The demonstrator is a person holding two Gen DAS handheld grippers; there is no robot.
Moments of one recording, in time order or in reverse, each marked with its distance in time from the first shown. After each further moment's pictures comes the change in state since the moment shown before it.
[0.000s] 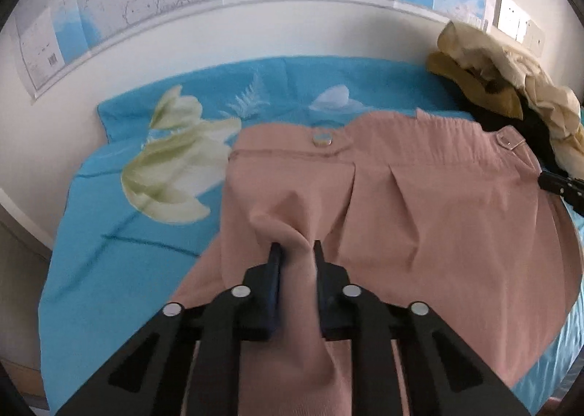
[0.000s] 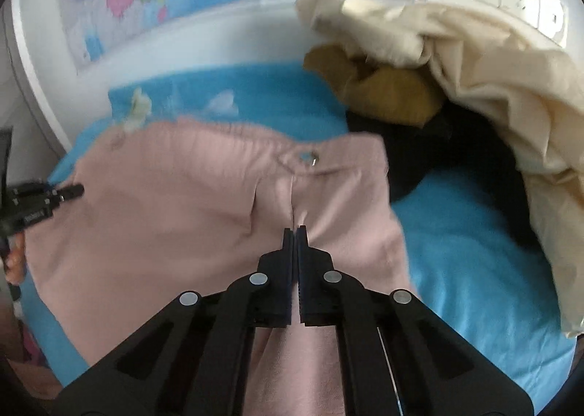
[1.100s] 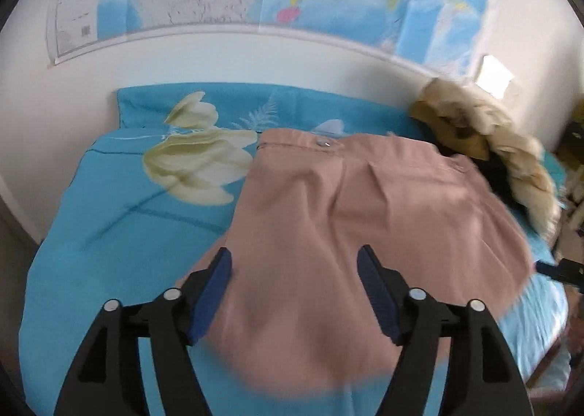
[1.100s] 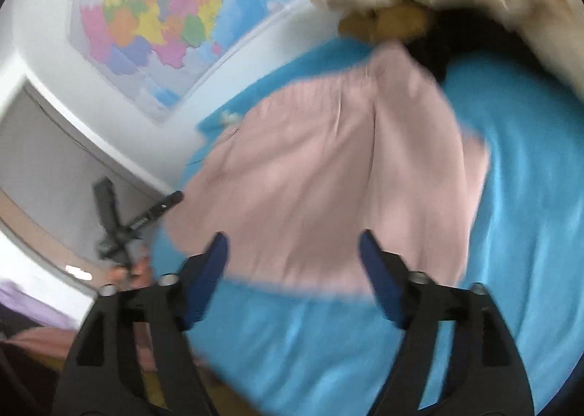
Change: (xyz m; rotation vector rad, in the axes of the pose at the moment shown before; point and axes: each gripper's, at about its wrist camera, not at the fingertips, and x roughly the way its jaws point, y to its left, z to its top) left arm -0.063 0.046 -0.058 -0.116 -0.127 -0.161; right arm -0.074 -0.014 -0.085 0.384 0.087 0.501
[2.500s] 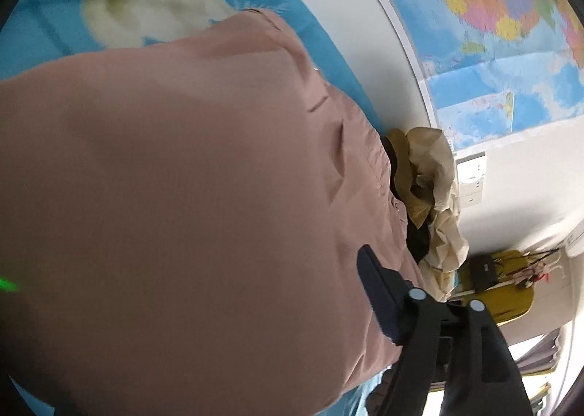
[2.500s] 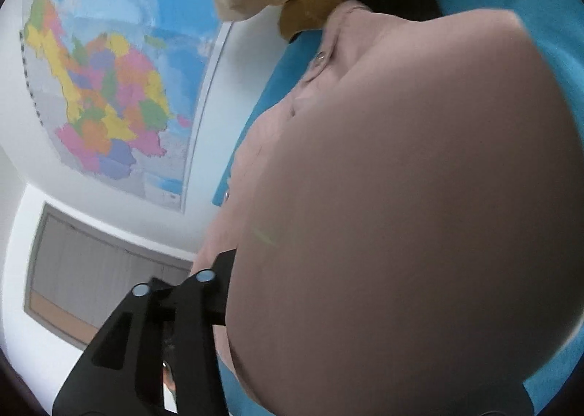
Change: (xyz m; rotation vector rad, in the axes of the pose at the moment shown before) left arm 0.099 0.011 -0.003 -0.624 0.202 -0.426; right arm 0.095 -0.054 0.055 0.311 -0.151 0.157
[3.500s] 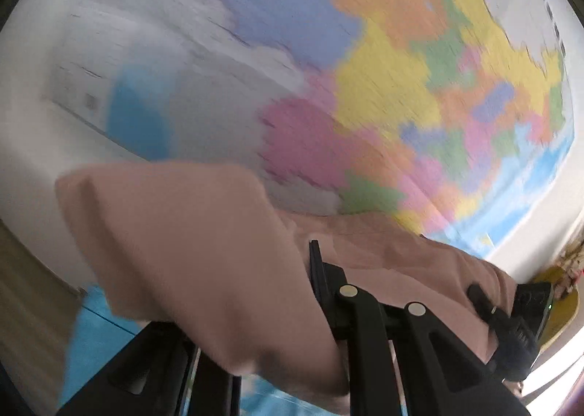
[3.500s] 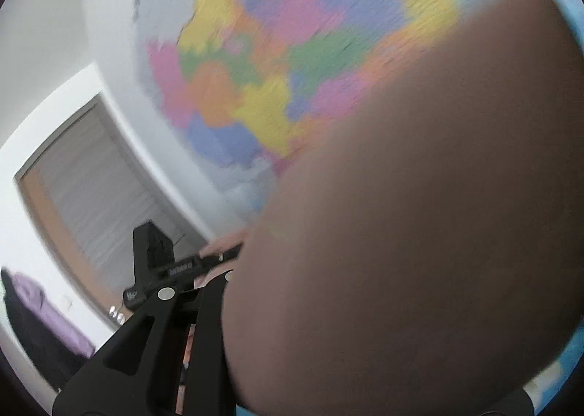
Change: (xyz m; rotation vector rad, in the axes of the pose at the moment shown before) left arm -0.200 -0.062 0.235 0.313 -0.444 0.135; right arm 0.155 0.309 0.084 -0.591 -0.032 0.226
